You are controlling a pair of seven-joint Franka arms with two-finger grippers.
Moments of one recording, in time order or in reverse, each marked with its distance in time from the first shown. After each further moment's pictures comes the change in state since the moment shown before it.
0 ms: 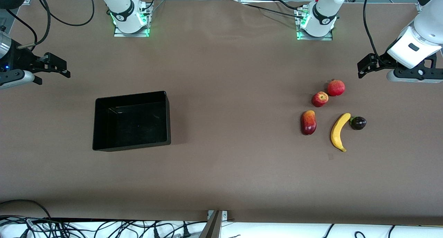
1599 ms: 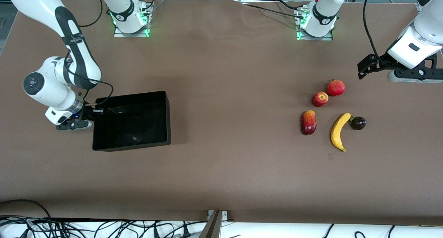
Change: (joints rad) left arm 0.001 -0.002 0.000 -0.004 0.000 0.011 0.000; right arm -0.020 0.362 -0.028 -0.369 0.043 0.809 -0.037
